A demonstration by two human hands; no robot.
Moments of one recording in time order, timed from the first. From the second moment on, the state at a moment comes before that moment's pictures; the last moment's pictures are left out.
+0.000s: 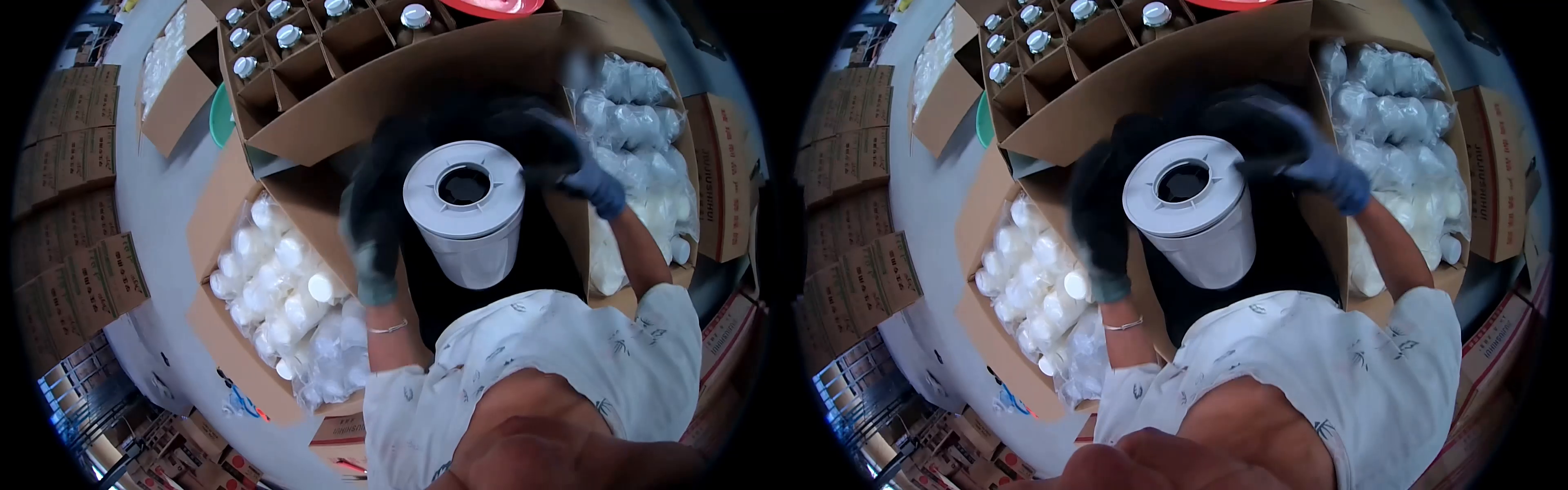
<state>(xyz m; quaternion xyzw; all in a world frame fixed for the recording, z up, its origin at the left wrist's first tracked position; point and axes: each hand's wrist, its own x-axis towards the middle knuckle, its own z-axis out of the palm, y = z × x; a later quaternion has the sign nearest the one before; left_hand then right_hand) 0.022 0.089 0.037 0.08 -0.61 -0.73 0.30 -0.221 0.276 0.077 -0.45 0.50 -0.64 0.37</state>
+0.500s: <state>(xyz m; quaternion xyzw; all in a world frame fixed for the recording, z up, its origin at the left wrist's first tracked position) -0.001 0.046 0.070 0.02 -0.78 -0.55 0.29 -0.211 0.180 0.099 -0.76 0.45 -0.45 0.13</state>
